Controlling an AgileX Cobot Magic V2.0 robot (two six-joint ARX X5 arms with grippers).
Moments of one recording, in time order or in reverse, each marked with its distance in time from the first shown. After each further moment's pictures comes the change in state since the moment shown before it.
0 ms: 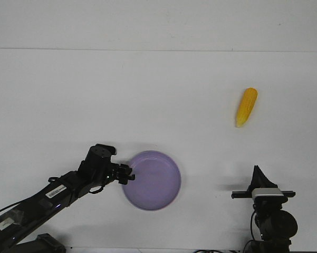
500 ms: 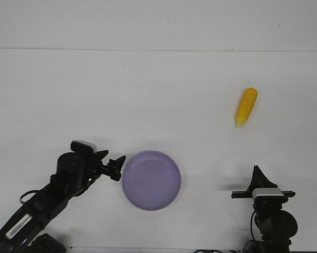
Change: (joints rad) left arm 0.026 -0.452 0.000 -0.064 -0.114 0.066; right arm 0.000 0.000 0.000 -0.001 -0.019 0.035
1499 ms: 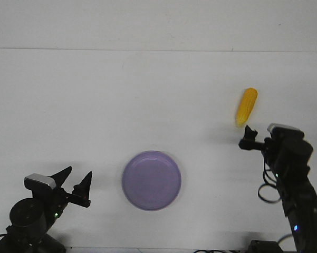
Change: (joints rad) left arm 0.000 -0.544 -0.080 -0.315 -0.192 0.024; right arm 0.000 0.995 0.826 -0.230 0.000 0.240
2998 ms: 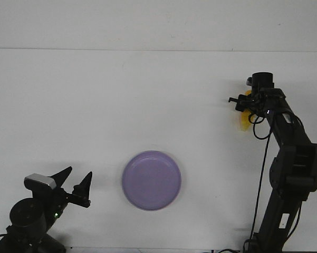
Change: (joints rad) left arm 0.000 0.000 0.000 -0.004 0.000 0.000; right arm -0.022 1.078 0.896 -0.441 0.149 0.012
